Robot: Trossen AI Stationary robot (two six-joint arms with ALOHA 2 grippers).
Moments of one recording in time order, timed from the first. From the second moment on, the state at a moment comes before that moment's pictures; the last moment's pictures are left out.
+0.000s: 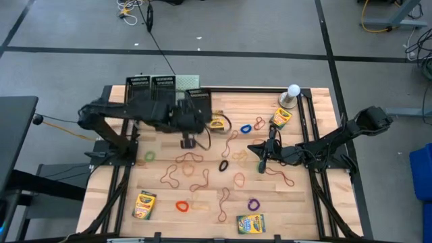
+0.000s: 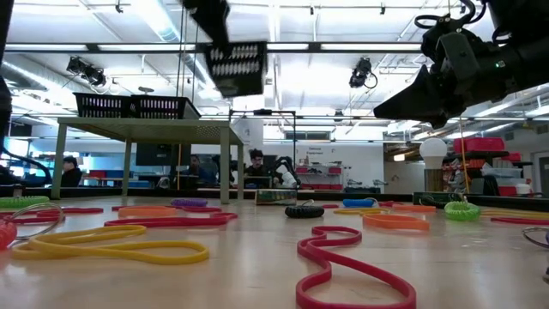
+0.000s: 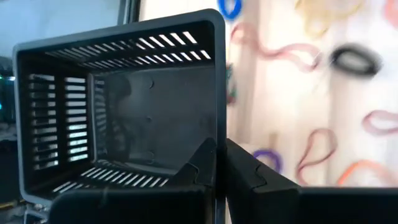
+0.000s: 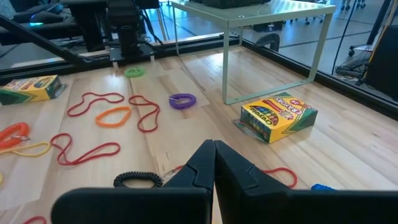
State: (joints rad) left arm -0.09 1.57 1.60 -1.17 -0.53 0.02; right arm 0.34 1.24 0.25 0.69 0.65 0.25
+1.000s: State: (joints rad) left arm 0.26 1.45 1.40 -1.06 -0.40 0.28; right arm 0.34 1.24 0.25 0.69 0.65 0.24
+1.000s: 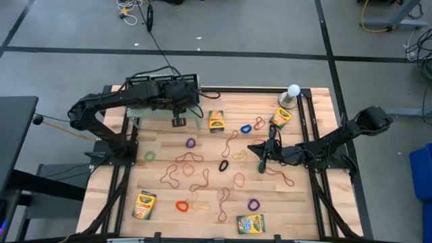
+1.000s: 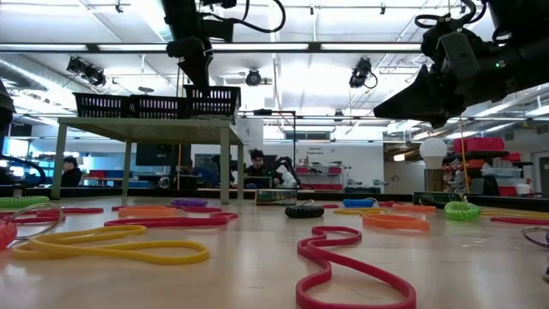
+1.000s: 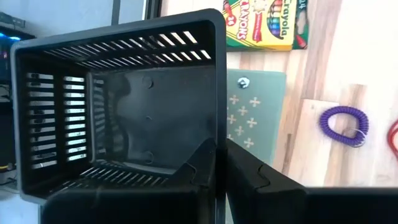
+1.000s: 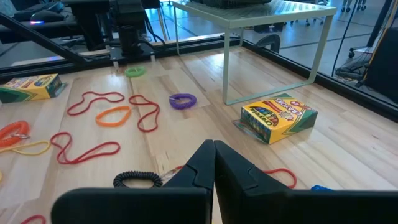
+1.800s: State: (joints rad) left arm 0.26 1.46 1.40 -1.05 -0.50 0.24; right arm 0.34 1.24 0.25 0.69 0.65 0.24
